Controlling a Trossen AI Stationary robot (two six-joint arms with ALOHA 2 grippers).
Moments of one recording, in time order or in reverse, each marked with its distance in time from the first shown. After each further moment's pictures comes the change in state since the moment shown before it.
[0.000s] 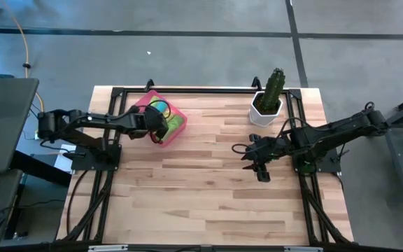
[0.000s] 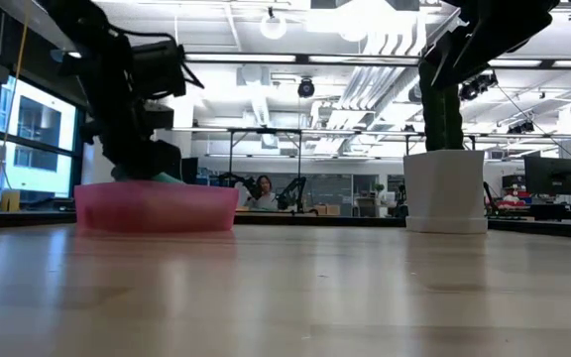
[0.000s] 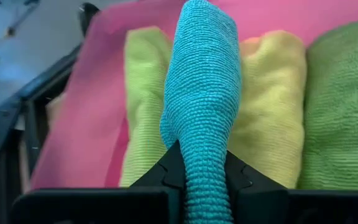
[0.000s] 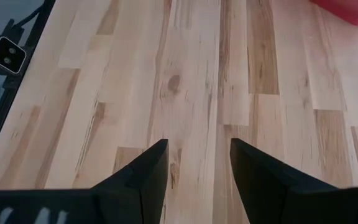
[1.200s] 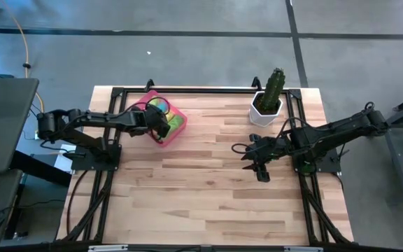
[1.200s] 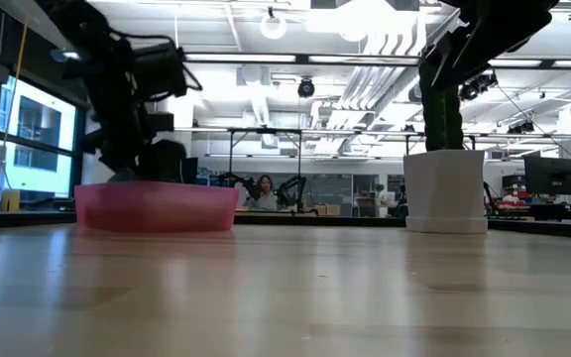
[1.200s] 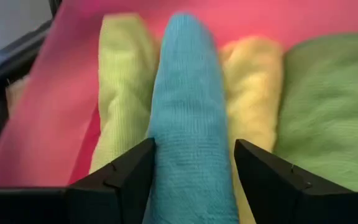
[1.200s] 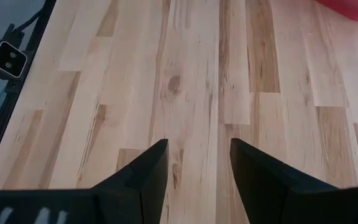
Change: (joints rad) left arm 0.039 -0.003 0.000 0.038 0.131 -0.049; right arm 0.000 0.000 0.000 0.001 0.000 0.025
